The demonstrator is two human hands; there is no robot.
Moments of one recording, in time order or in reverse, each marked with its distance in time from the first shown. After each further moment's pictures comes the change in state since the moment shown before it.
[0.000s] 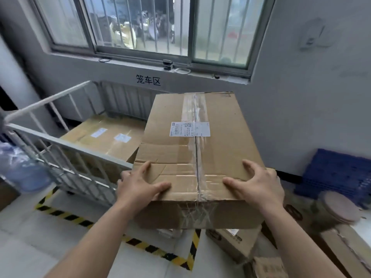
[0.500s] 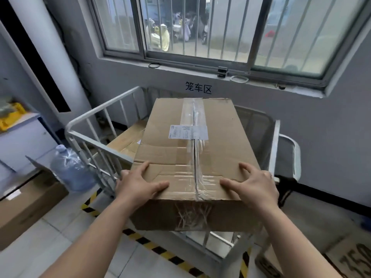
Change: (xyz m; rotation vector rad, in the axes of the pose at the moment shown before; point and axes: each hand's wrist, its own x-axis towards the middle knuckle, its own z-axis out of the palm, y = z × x) left_hand 0.176 -0.152 -0.185 -0.002 0.074 -0.137; right_hand 0.039 -0.267 0.160 0.078 -0.130 -0.094
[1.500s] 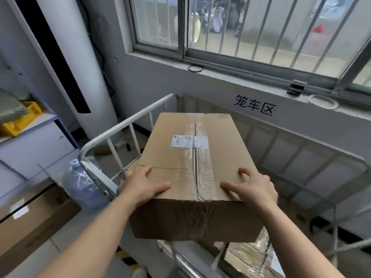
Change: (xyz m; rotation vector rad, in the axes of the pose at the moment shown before) left_hand 0.389 -0.048 -0.107 -0.013 -0.050 -0.177; right_hand 0.278 -0.272 0.193 -0.099 -0.189 0.024
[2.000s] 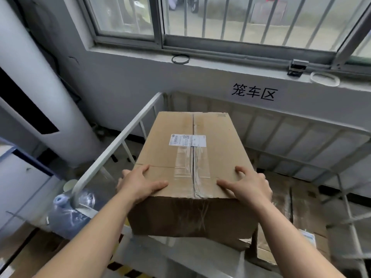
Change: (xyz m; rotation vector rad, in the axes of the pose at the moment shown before) left_hand 0.195 -0.013 -0.088 0.133 -0.181 0.111; right_hand 0.058 -0.134 0.094 0.098 0.059 0.250
